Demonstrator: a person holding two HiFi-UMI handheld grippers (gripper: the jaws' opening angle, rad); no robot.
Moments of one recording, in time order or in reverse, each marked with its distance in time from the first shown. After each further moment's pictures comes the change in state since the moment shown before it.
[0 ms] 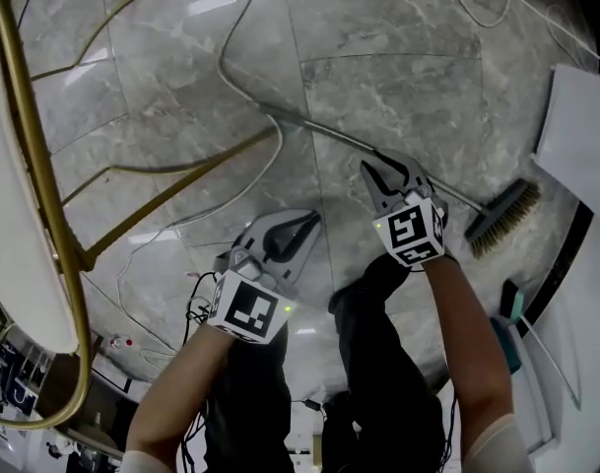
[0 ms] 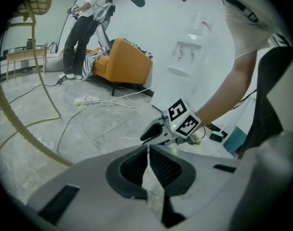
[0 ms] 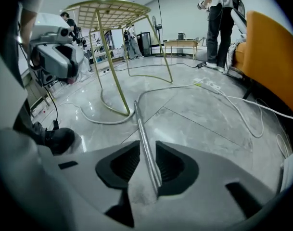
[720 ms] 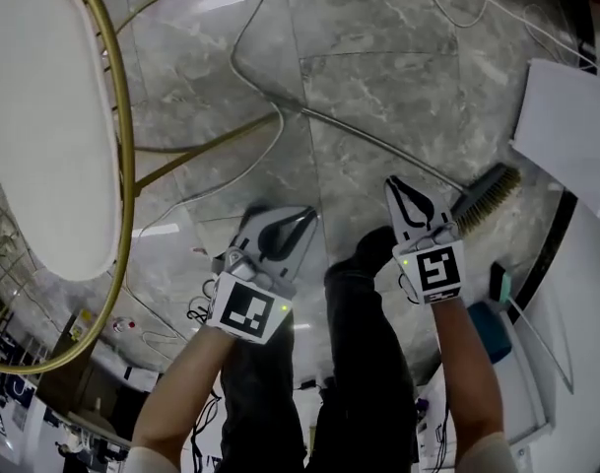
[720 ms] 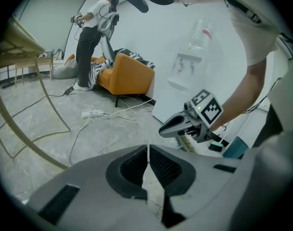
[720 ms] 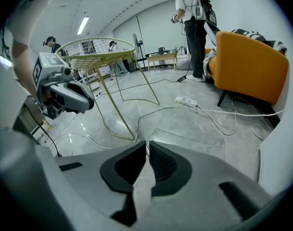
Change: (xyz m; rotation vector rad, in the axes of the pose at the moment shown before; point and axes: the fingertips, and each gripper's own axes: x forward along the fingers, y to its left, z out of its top) left arm -0.066 -0.026 0.085 -0.019 -0.058 0.066; right arm -0.160 0.004 0.073 0.225 -0.135 -0.062
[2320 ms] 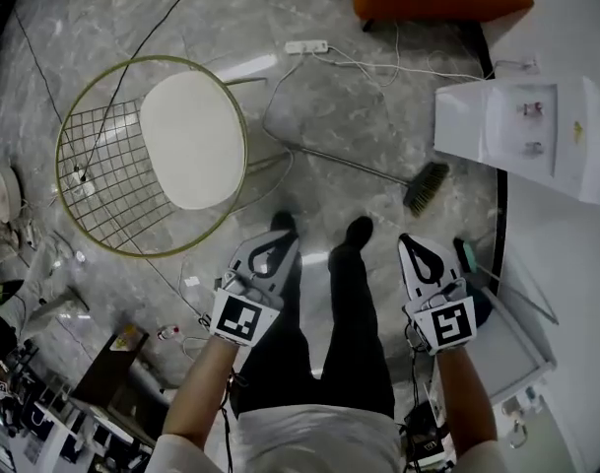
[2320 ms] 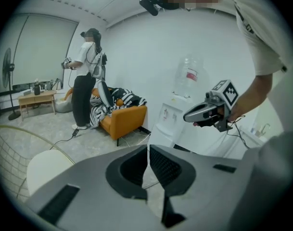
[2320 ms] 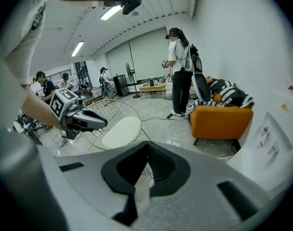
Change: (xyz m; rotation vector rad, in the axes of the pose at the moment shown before) left arm -0.296 -0.101 0.366 0.058 -0.135 0.029; right arm -0.434 0.075 0.345 0.069 -0.187 -0.113
